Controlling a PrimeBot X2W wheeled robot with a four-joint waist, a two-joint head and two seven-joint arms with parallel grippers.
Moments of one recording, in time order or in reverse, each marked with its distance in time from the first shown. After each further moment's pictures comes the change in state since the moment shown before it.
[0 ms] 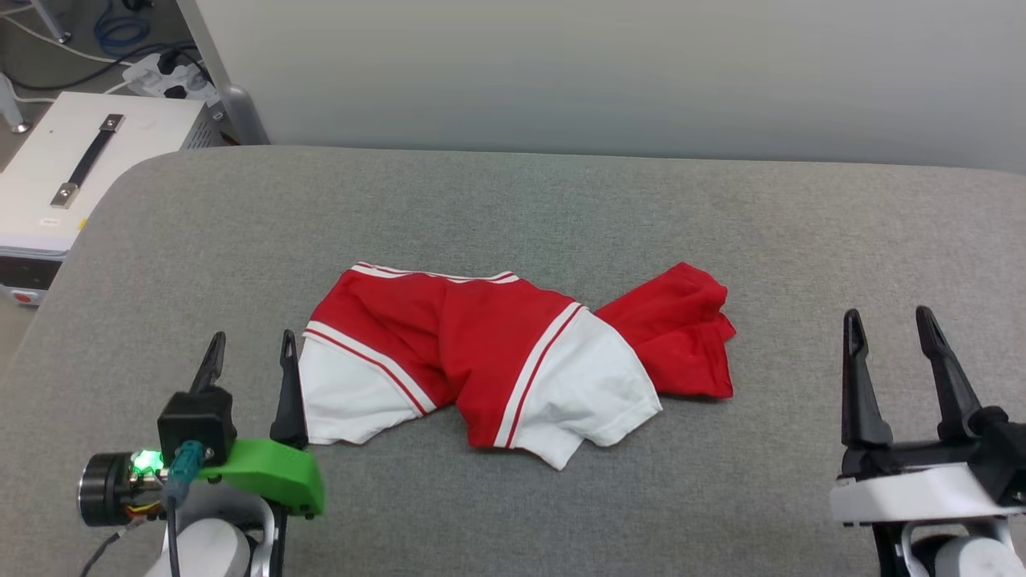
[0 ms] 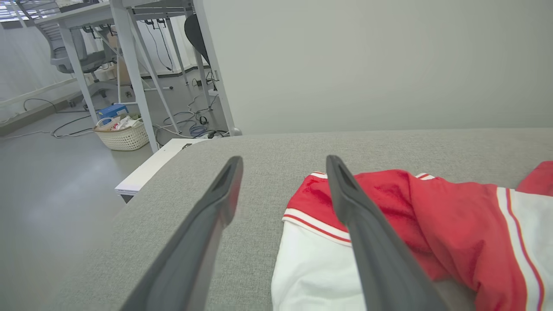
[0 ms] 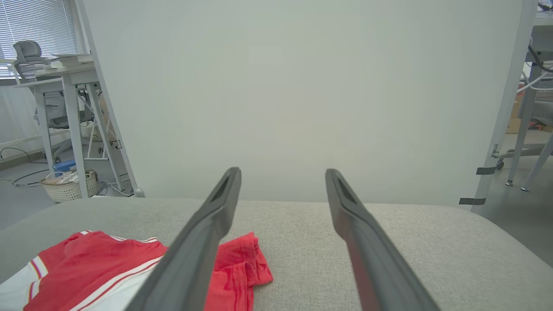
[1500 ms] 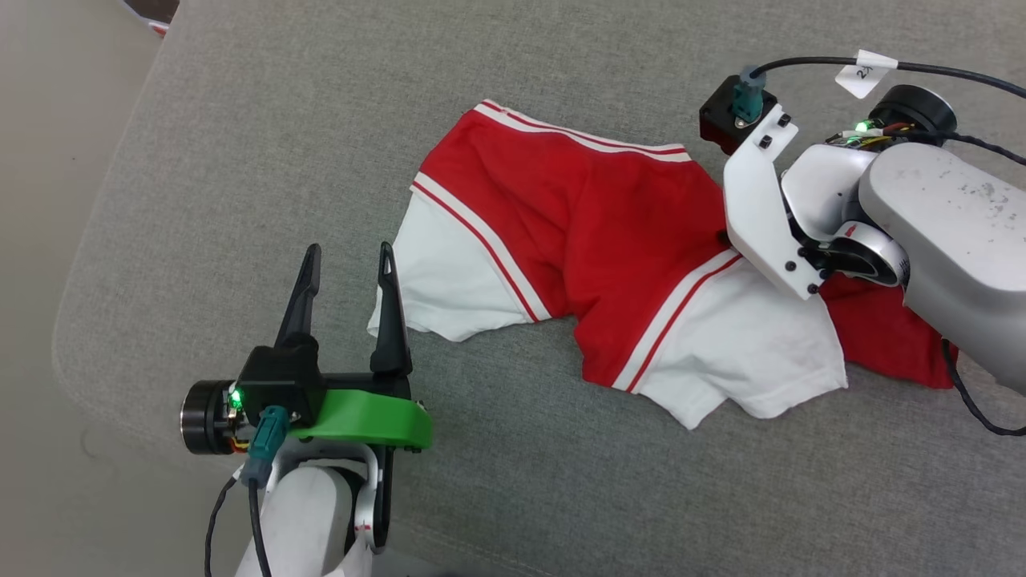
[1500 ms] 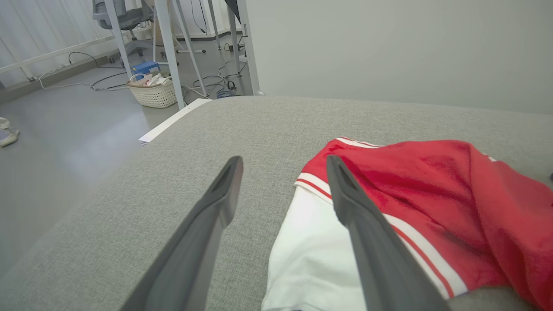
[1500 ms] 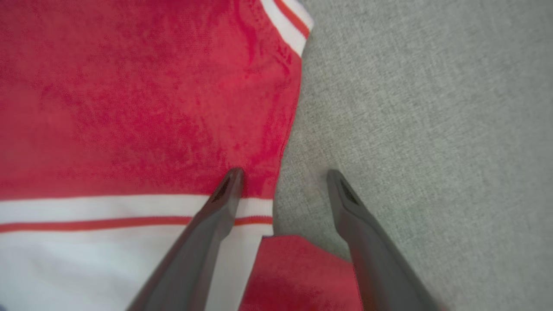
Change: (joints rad) left arm -0.014 -0.444 0.284 -0.089 0.379 -0.244 0.000; right arm -1.266 -0.486 1.331 0.559 0.778 0.000 1.048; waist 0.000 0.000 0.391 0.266
